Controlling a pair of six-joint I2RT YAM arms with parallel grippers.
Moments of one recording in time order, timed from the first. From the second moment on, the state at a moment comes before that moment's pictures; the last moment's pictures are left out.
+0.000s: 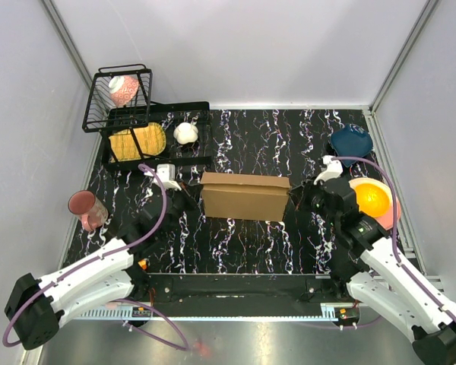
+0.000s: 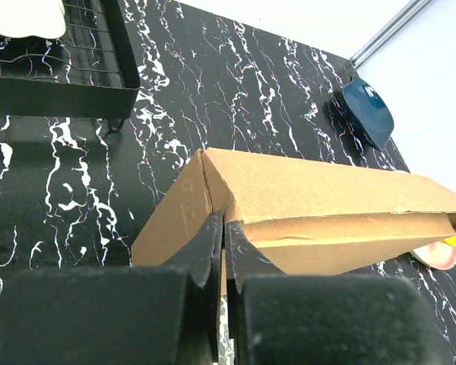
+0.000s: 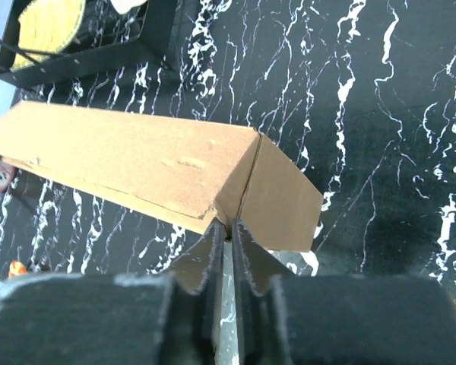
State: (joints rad) left arm -0.79 0.82 0.43 0.21 -0.40 -0.58; right arm 0.54 0.75 0.65 -0.31 0.07 0.55
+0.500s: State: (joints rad) left arm -0.79 0.80 0.45 0.16 -0.43 -0.60; right arm 0.54 0.71 0.88 -0.49 0.12 0.59
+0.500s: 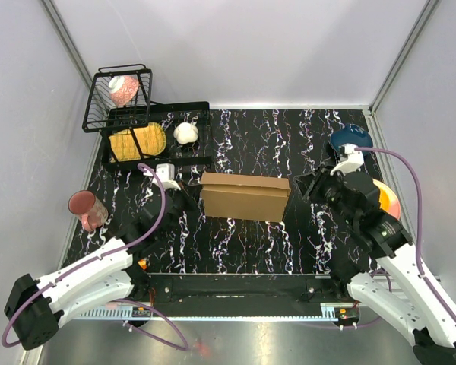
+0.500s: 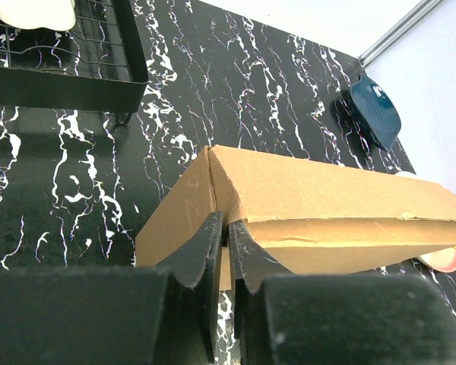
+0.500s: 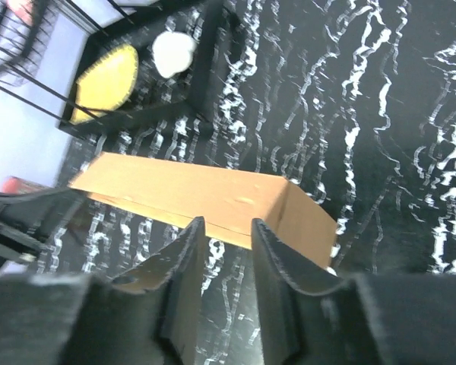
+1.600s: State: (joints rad) left arm -0.78 0.56 0.56 -0.16 -0.57 -0.57; right arm 0.54 0.89 0.59 -0.01 -0.07 0.70
